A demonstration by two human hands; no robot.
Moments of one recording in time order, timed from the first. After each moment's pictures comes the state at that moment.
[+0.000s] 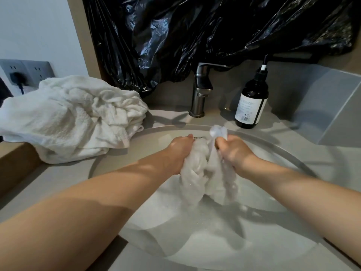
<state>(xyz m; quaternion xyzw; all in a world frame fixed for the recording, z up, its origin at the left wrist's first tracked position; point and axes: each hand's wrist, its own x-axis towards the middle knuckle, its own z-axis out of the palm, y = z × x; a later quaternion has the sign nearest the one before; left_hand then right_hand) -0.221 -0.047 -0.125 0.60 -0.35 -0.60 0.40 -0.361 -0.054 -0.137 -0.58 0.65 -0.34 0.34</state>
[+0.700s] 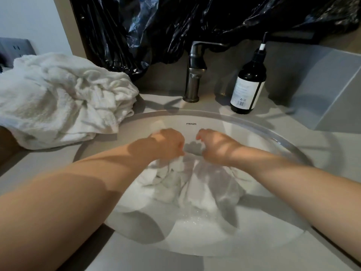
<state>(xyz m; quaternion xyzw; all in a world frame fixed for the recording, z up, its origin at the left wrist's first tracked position) -0.194 -0.077 -0.154 0.55 -0.83 -0.08 -0.07 -0.353 -0.046 -0.135 -0.79 0.61 0.02 0.11</state>
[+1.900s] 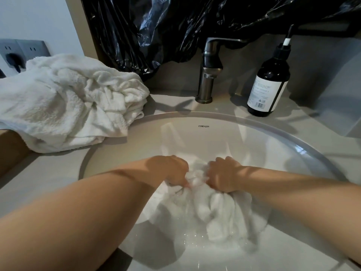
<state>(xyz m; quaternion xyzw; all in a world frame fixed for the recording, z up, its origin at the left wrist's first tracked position) -0.190 -0.073 -0.203 0.56 -0.77 -0.21 -0.23 -0.351 -0.060 -0.207 -0.82 0.51 0.25 0.03</state>
